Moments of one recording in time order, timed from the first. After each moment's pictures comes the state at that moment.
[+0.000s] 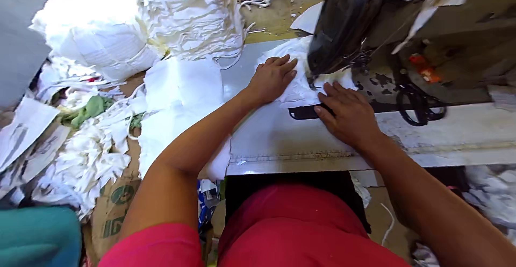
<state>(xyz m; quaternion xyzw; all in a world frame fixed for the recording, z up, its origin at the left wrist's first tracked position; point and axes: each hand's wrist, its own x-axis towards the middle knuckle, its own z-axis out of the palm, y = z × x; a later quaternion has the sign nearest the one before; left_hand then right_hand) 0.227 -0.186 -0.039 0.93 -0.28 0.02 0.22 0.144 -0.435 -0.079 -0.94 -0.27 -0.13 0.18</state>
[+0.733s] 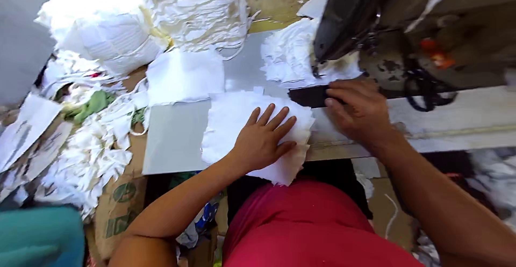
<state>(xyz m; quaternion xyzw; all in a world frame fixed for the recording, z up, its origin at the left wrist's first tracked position) 0.058 -0.173 -0.060 0.94 -0.30 0.02 0.13 0.124 -0.437 -0.069 -0.86 -0.31 -0.24 0.31</state>
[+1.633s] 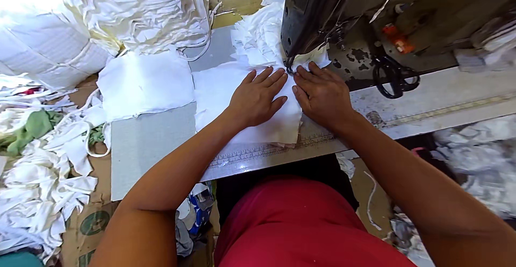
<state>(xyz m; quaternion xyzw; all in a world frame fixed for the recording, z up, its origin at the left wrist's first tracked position) 0.166 -0.201 -0.061 0.92 -0.37 -0.01 0.12 0.145 -0.418 -0.080 -0.96 -0.20 -0.13 0.15</state>
